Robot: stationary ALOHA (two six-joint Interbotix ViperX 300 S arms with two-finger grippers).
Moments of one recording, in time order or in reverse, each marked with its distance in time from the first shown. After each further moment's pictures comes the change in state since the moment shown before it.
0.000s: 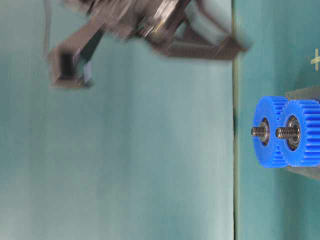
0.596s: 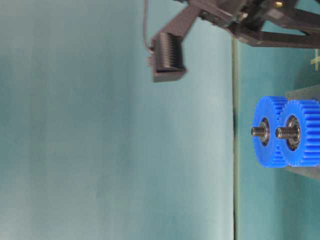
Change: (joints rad) left arm 0.002 0.000 -0.002 0.000 0.002 0.000; right arm 0.031 0.213 0.074 -0.006 -0.258 0.067
